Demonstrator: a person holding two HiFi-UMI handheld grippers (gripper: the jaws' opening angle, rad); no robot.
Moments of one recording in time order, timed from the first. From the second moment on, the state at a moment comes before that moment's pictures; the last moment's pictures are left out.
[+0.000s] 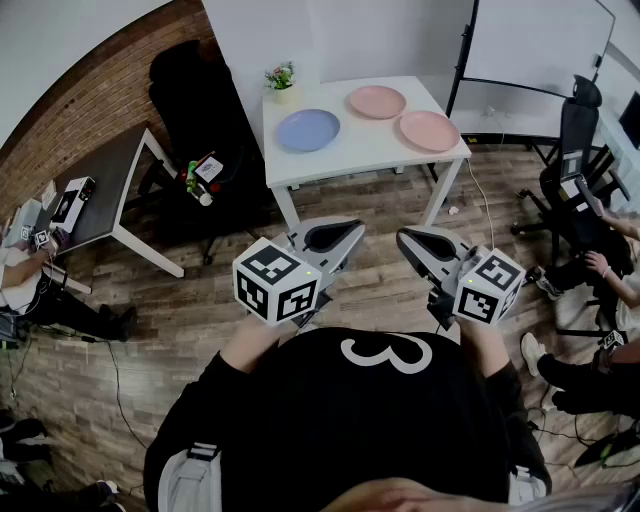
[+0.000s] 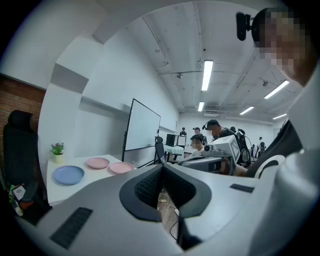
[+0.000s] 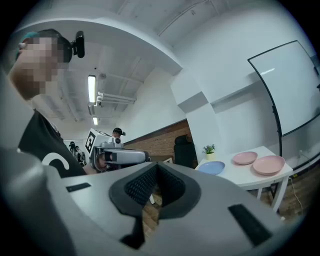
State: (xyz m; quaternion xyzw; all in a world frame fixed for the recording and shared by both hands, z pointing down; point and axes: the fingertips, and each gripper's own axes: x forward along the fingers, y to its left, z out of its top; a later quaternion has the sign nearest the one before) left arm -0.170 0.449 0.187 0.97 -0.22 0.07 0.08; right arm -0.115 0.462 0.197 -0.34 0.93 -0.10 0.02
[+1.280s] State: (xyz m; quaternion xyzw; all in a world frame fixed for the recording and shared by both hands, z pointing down) left arm -0.150 0.385 0.237 0.96 -0.21 0.08 0.16; right arm -0.082 0.398 0.244 -0.37 0.91 -0.19 0.05
